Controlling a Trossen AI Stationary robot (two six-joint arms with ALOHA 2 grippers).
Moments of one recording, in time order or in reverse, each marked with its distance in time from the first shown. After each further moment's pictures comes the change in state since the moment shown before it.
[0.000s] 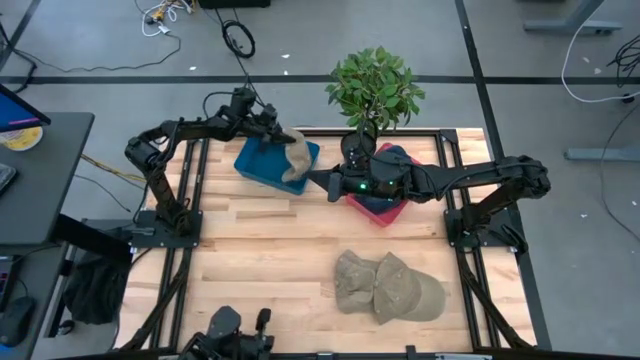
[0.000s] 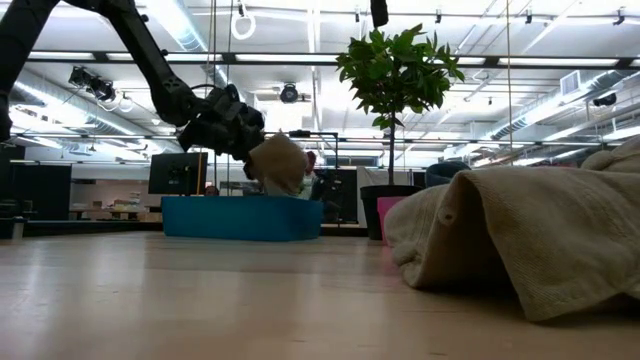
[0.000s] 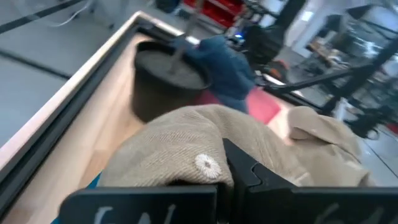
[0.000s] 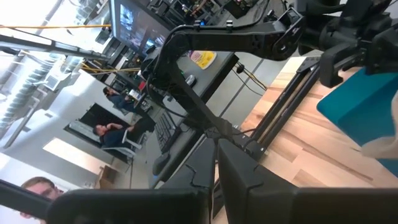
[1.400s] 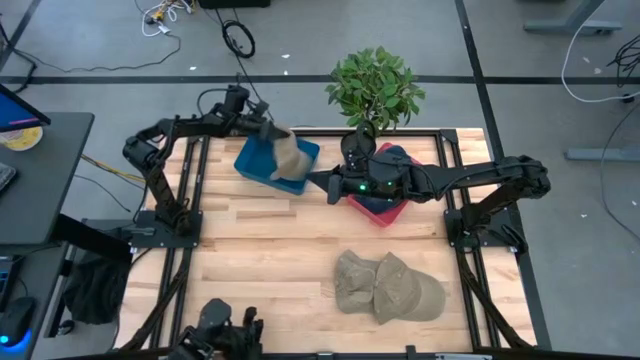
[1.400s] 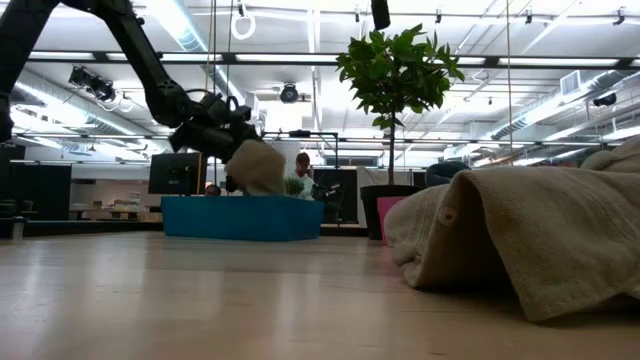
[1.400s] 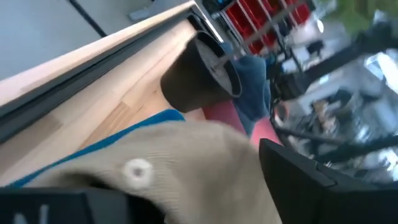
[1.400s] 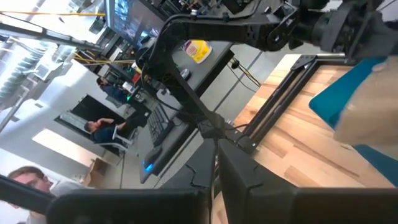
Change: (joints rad) left arm 0.074 0.000 0.000 -0.060 -0.052 -0.385; right arm 0.000 0.000 0.000 -0.031 -0.007 -0.031
